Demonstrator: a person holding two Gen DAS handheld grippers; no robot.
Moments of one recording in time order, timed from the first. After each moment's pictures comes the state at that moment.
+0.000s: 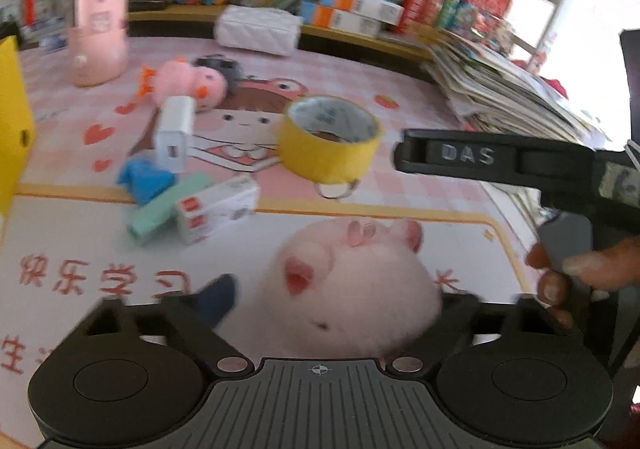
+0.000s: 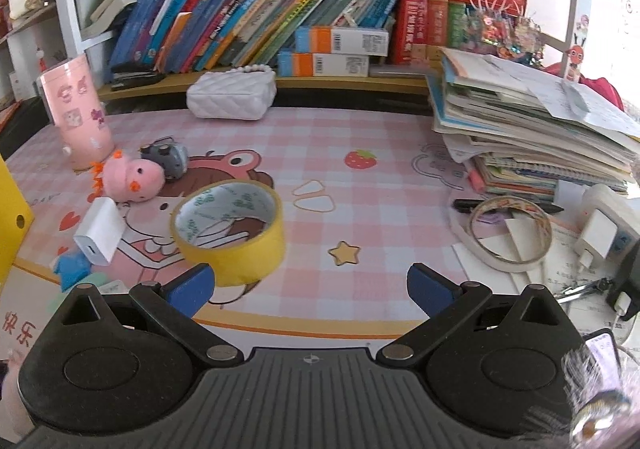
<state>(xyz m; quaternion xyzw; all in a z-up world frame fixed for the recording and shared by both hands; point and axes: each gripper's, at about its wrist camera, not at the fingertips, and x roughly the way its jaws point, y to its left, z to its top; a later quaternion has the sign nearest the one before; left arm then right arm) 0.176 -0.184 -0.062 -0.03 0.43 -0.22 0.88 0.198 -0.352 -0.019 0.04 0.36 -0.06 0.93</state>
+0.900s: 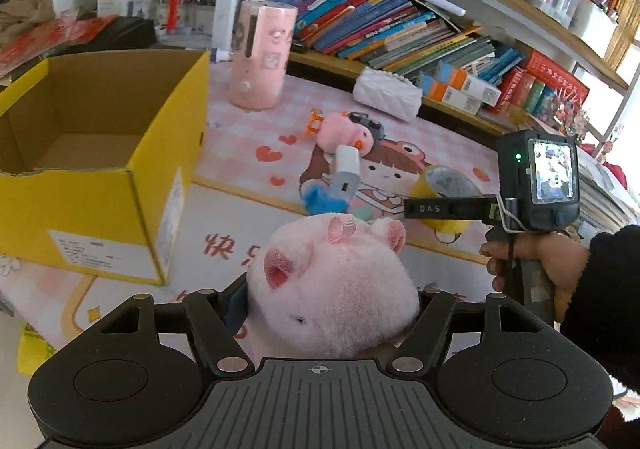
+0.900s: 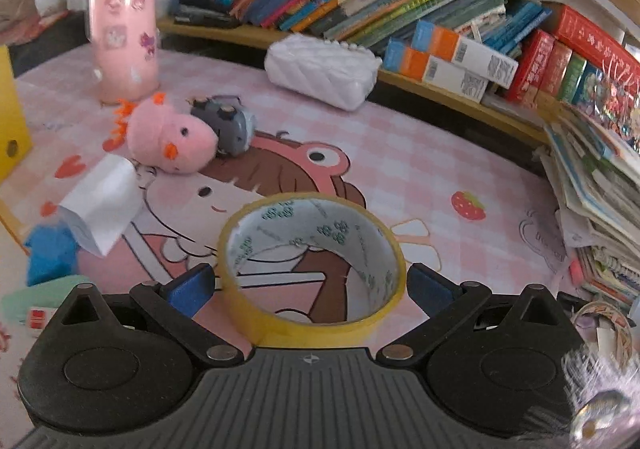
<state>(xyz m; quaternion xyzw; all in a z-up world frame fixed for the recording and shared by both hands) 0.126 -0.078 -0.011 -0.09 0.39 -0.07 0.92 0.289 -0.297 -0.068 -0.08 0.38 0.03 0.92</state>
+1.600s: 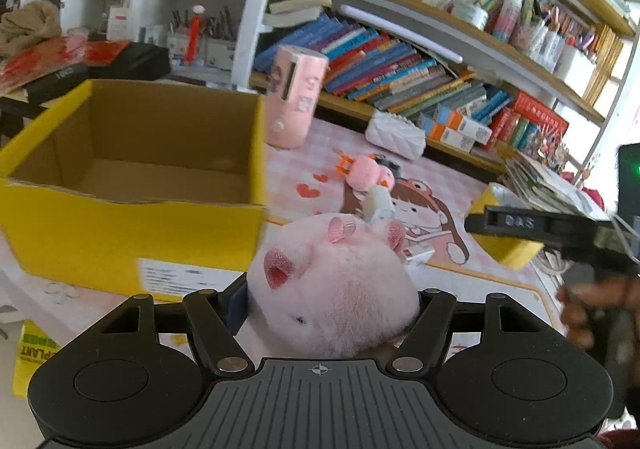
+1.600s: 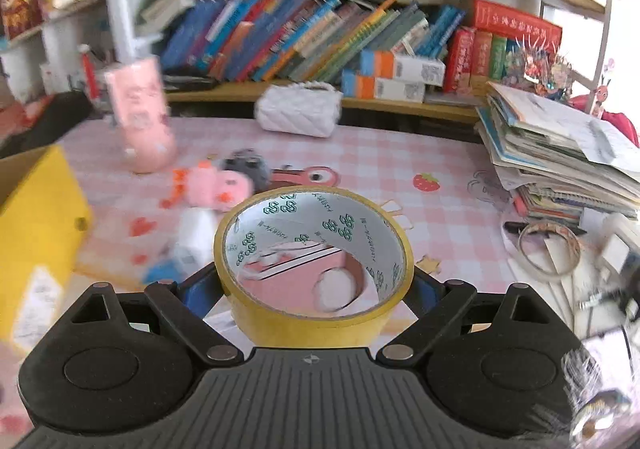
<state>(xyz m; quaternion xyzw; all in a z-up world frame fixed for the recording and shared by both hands) 0.096 0.013 0.005 -0.11 0.33 -0.10 0.93 0.169 -0.243 0.023 0.03 0.34 -0.02 0.94</state>
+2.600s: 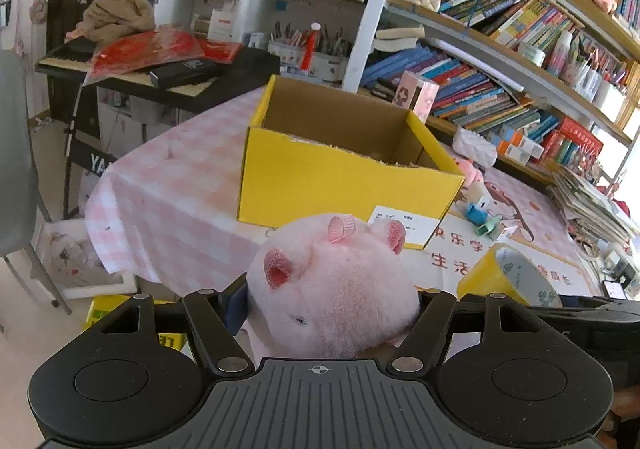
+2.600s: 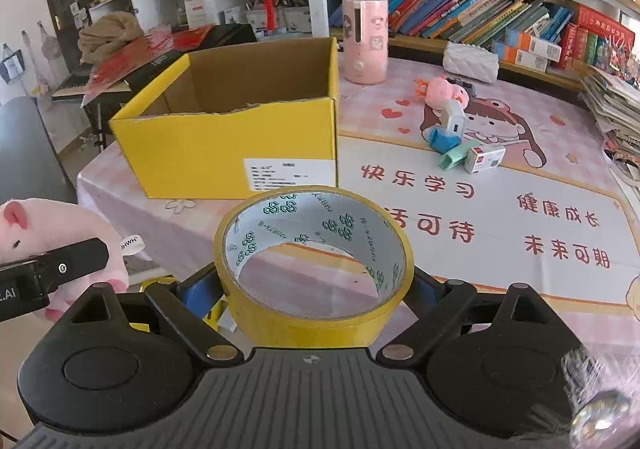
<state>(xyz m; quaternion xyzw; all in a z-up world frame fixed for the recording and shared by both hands) -0.015 0.184 0.009 -0.12 0.33 -0.04 0.94 -0.005 -0.020 0.023 0.01 0.38 0.09 0.92</state>
